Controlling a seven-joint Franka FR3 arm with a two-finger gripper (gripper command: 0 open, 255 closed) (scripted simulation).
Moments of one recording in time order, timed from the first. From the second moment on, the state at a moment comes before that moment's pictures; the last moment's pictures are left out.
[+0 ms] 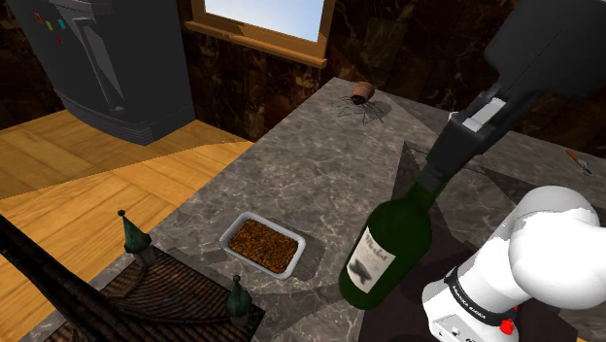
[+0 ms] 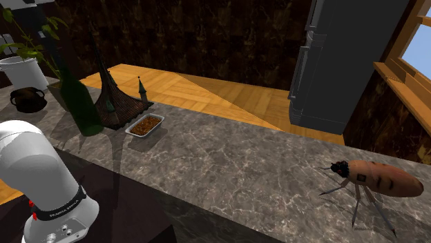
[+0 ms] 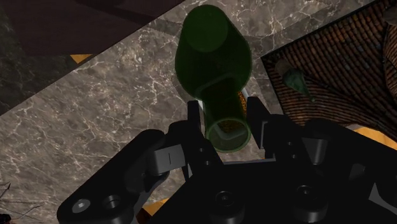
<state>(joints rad) 0.16 -0.97 0.51 -2.22 0.32 1.41 0.55</state>
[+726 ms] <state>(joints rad) 0.19 -1.03 0.55 -2.39 0.36 1.53 0.54</state>
